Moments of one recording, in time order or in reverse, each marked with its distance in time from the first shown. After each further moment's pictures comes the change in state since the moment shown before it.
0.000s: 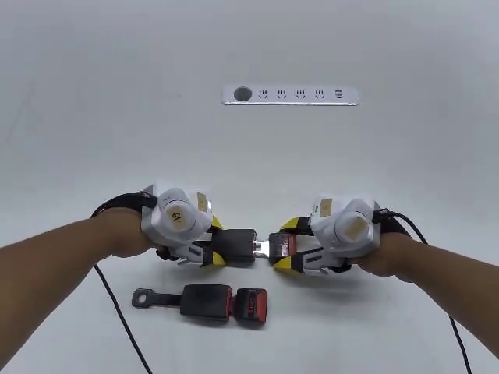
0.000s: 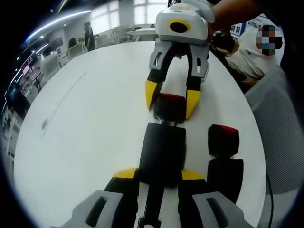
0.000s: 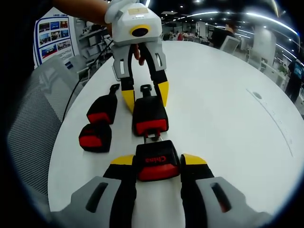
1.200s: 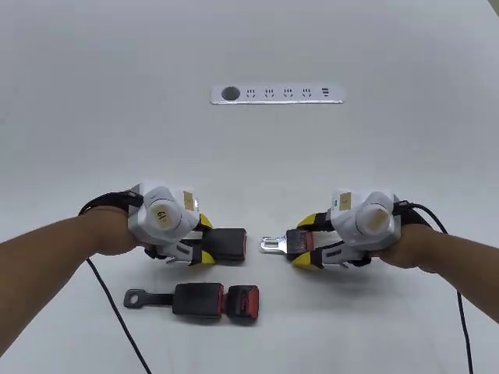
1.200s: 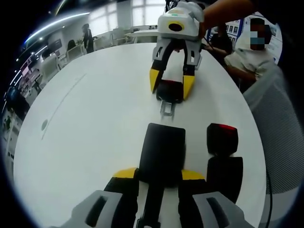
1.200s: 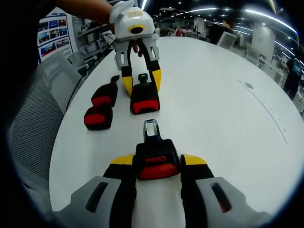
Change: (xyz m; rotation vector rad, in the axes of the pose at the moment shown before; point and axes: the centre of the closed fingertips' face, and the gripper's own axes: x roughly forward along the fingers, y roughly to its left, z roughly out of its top) left arm 0.001 0.002 -0.007 -0.007 -0.027 0.000; right arm -0.035 -0.012 -0.026 0.014 0.040 -0.014
